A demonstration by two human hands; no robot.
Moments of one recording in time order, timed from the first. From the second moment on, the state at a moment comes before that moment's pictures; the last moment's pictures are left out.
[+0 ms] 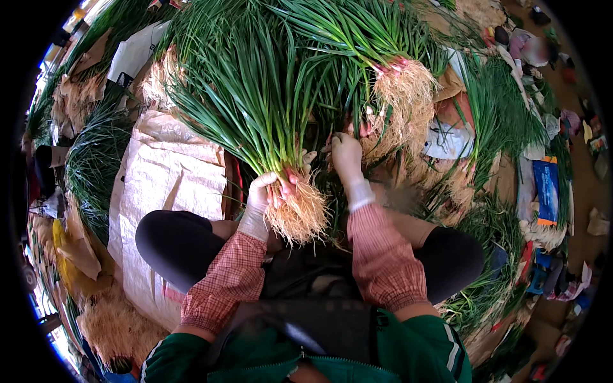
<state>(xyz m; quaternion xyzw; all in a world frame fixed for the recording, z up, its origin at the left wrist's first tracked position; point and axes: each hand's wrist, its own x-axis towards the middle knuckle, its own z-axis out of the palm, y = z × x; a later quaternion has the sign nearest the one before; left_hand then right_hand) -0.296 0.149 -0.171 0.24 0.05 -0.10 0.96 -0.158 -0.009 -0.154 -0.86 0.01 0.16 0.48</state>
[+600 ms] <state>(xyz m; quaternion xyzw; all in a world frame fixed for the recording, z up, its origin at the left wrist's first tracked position) -0.288 0.152 -0.153 0.25 0.09 -0.17 0.95 -0.169 0.026 -0.128 -0.89 -0.20 -0.01 0.42</state>
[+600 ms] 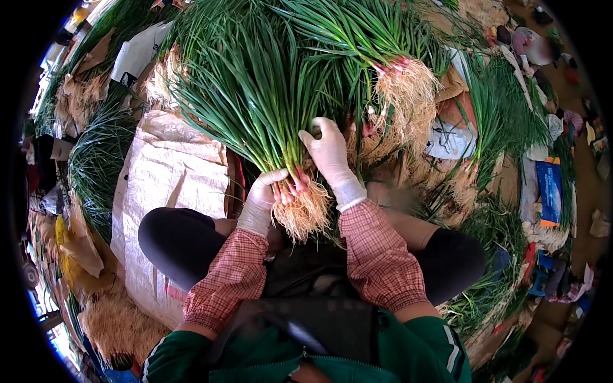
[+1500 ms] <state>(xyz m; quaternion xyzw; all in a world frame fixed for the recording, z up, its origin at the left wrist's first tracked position) -0.304 0.158 -0.185 0.21 0.04 -0.03 0.98 -0.203 -0.028 -0.216 -0.83 -0.11 0.18 0.51</state>
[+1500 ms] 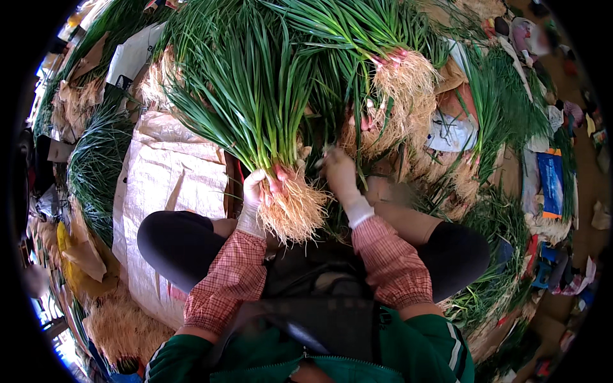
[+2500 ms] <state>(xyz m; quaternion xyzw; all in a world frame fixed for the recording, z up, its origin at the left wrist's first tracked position) -0.294 0.160 -0.161 0.25 0.08 -0.14 0.96 -0.214 -0.008 -0.212 -0.45 0.14 0.44 0.76</state>
